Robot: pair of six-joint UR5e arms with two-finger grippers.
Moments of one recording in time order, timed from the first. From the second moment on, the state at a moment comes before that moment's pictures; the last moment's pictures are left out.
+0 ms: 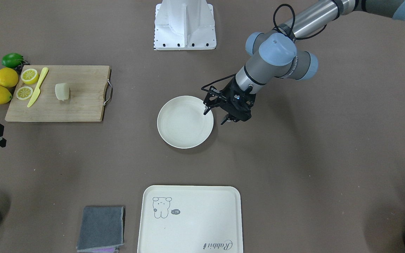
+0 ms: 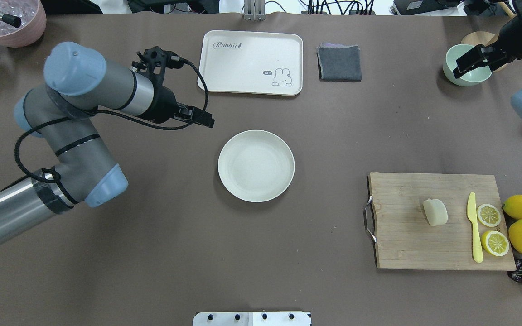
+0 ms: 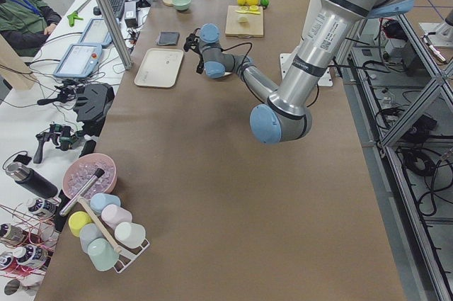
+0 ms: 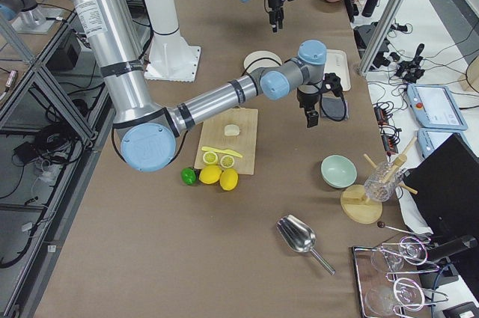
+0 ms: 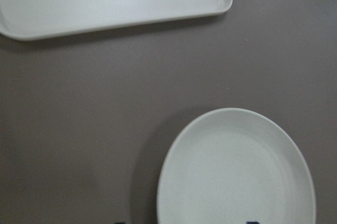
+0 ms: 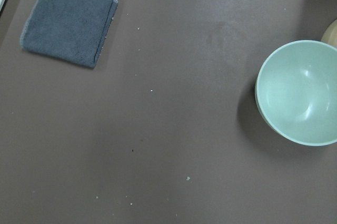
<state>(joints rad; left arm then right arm) -0.77 -2.11 -1.58 -2.25 -2.08 -0.92 1.21 -1.26 1.69 -1.46 2.26 0.39</state>
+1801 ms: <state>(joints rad) -1.23 -2.00 -1.39 -2.21 -2.31 -0.44 0.90 -1.45 1.84 -1.46 2.22 0.63</state>
